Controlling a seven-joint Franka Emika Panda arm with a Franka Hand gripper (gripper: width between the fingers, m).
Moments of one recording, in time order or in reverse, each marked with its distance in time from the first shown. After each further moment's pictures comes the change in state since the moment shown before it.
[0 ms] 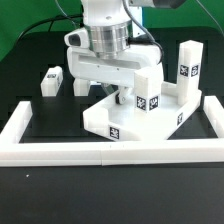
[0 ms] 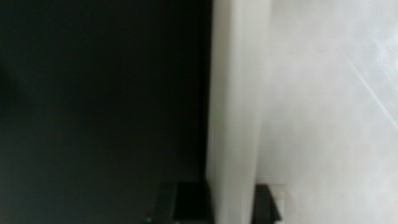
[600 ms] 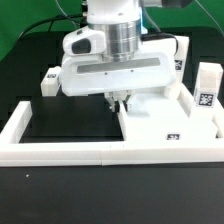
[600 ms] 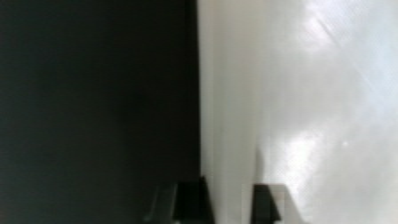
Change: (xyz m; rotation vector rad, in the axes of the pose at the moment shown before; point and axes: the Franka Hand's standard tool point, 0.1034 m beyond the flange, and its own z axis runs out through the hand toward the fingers) arm 0.055 -0.042 -0.015 -0.028 0.062 -0.633
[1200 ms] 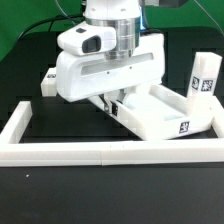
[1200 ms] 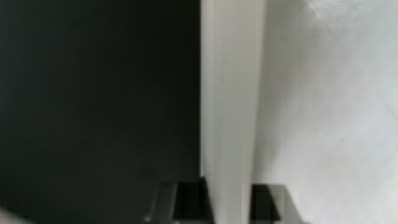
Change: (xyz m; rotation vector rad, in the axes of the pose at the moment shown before) arm 0.031 0.029 -0.015 -0.053 0.015 -0.613
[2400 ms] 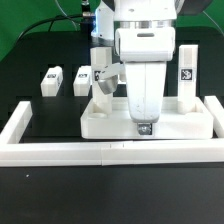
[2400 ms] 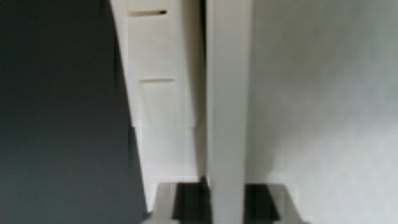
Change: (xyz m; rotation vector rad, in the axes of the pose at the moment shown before) arm 0.082 0.008 0.004 -0.103 0.048 -0.723
